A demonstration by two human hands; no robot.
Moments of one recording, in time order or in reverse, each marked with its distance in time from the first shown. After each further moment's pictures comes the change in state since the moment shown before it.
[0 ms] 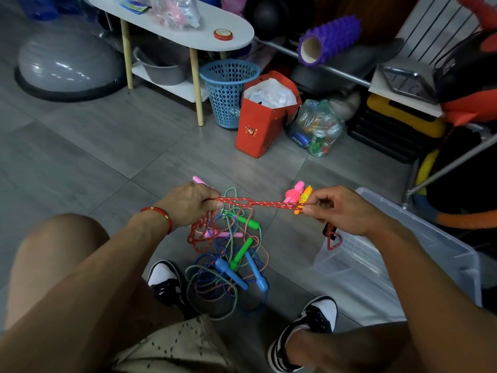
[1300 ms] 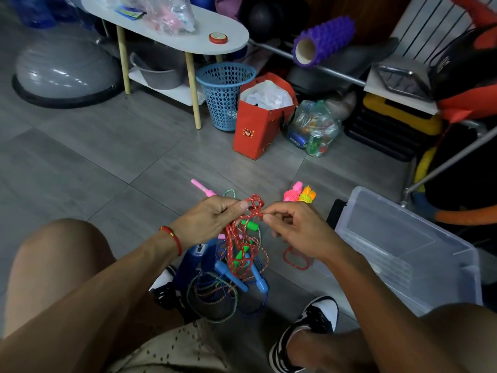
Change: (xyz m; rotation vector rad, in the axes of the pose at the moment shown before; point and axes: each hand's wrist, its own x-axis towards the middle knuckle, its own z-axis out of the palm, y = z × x) left_hand -0.010 0.058 0.021 -0.582 0.020 0.039; right_hand -0.005 -0.043 0.069 0.097 0.108 -0.054
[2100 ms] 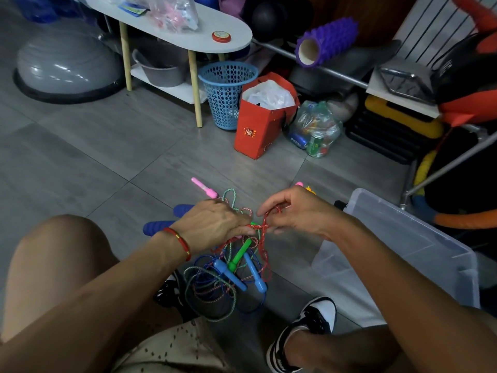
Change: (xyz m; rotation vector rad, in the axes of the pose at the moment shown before) left_hand 0.003 -0.012 0.004 0.950 0.021 0.352; right_hand 0.031 -0.010 -0.020 0.232 -0.241 0.254
